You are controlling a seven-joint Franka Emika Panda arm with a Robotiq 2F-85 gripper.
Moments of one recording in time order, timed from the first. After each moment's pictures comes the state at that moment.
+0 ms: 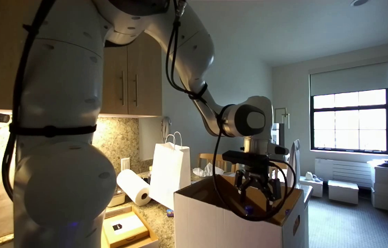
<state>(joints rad) -0.15 0.03 -0.18 -2.35 0.01 2.32 -0.07</state>
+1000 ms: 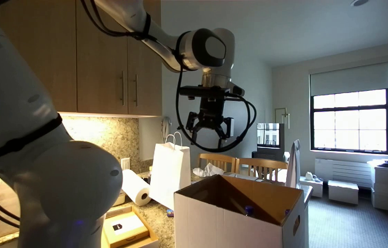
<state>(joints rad) -0.03 -0.58 -0.16 -2.43 0.07 1.79 -0.29</state>
